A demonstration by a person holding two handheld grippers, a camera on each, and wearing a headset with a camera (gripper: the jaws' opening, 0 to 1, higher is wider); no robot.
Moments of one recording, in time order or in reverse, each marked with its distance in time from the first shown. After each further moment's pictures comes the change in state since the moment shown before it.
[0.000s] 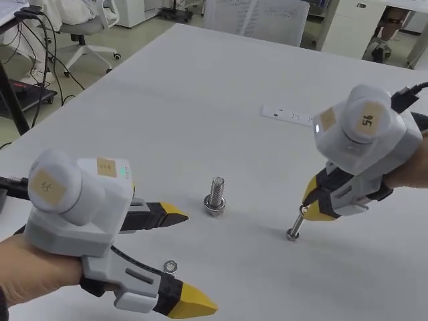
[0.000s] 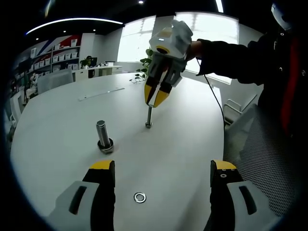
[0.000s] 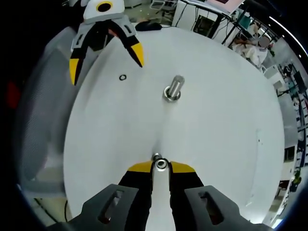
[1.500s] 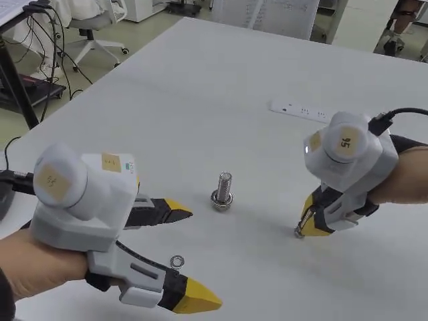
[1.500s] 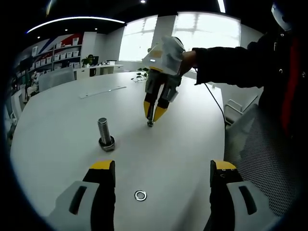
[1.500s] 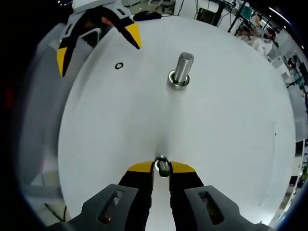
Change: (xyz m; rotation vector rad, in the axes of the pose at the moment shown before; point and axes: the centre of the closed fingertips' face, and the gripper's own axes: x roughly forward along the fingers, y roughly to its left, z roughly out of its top) left arm -0.001 0.002 -0.005 -0.013 0.004 0.008; right arm 0.046 0.010 -0.012 0.050 0.028 0.077
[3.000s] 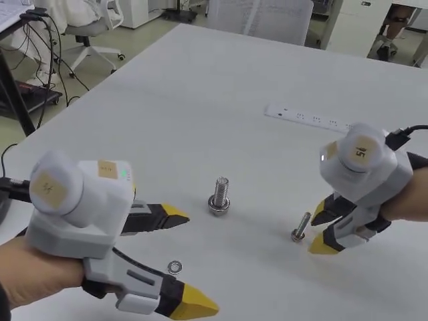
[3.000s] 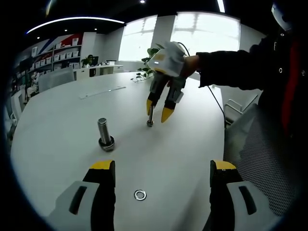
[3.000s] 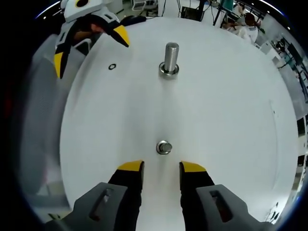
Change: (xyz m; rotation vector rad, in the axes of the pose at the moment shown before) left arm -0.001 0.000 0.001 0.004 0.000 0.000; right arm -0.006 0.003 -0.025 0.140 -0.043 -0.019
